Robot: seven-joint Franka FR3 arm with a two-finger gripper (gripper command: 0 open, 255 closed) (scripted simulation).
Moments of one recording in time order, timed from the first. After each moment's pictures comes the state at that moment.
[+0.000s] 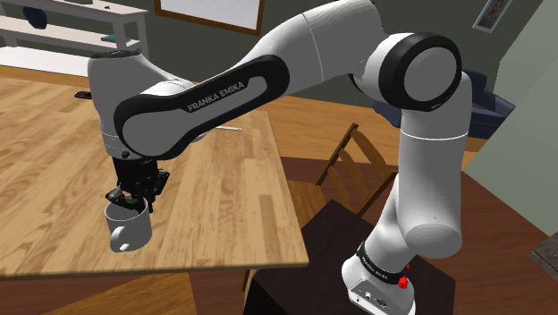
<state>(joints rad) 0.35 0.40 0.37 -1.77 -0.11 2.11 0.58</state>
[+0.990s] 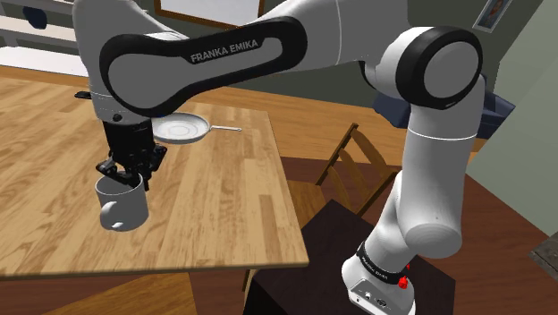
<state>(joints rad) 0.34 0.33 0.38 -1.67 -0.08 1.95 0.56</state>
